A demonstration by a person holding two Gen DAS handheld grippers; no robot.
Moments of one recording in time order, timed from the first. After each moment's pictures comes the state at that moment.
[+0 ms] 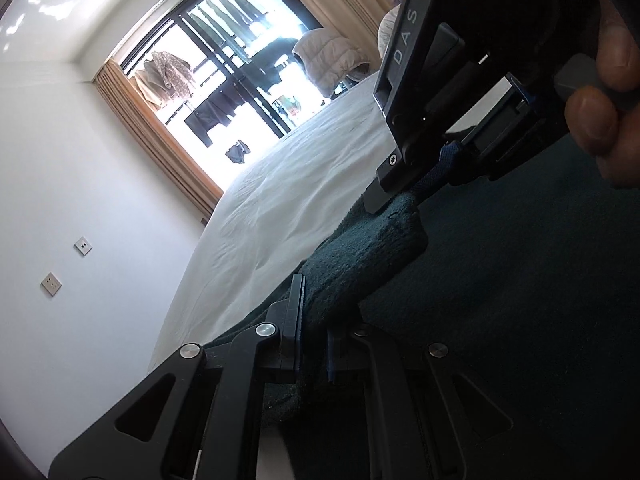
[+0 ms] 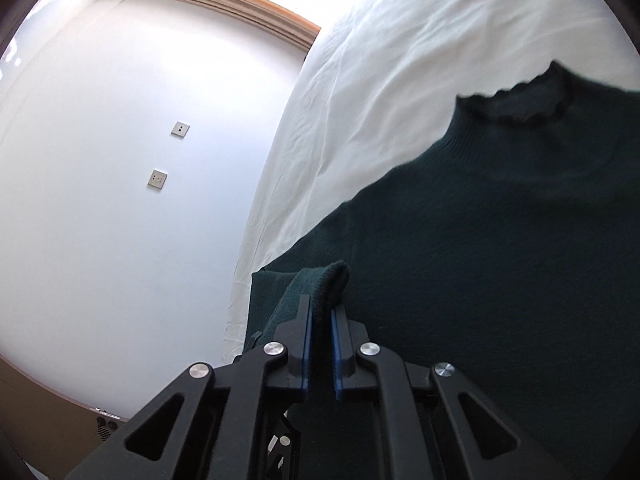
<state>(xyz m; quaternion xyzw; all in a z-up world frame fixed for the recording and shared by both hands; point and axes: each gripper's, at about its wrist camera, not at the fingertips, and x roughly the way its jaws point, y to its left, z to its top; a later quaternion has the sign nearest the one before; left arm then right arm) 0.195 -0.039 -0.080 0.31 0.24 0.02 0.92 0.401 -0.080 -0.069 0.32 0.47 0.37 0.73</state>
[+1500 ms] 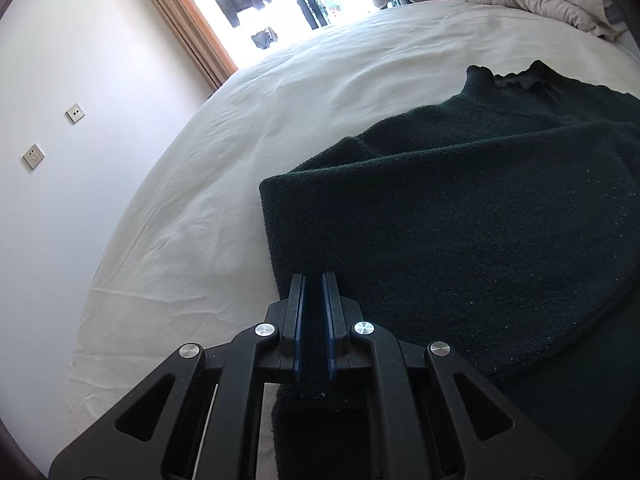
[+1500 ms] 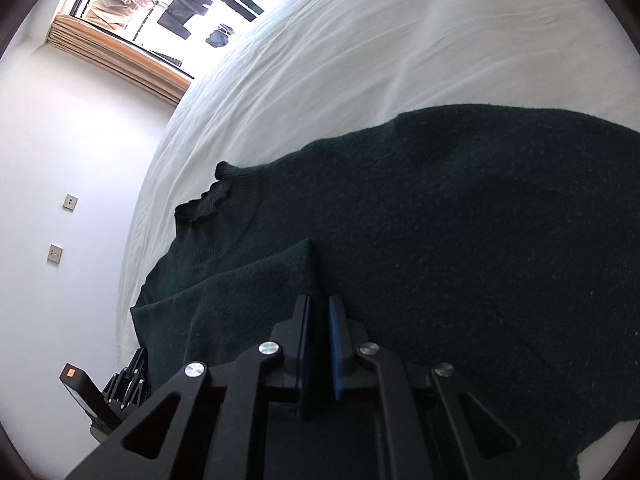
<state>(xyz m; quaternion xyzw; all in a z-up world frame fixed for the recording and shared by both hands) 0.279 0.082 -0.129 0.18 0.41 0.11 0.89 0.411 -0.265 -0.140 0.30 0.50 0.15 0.80</state>
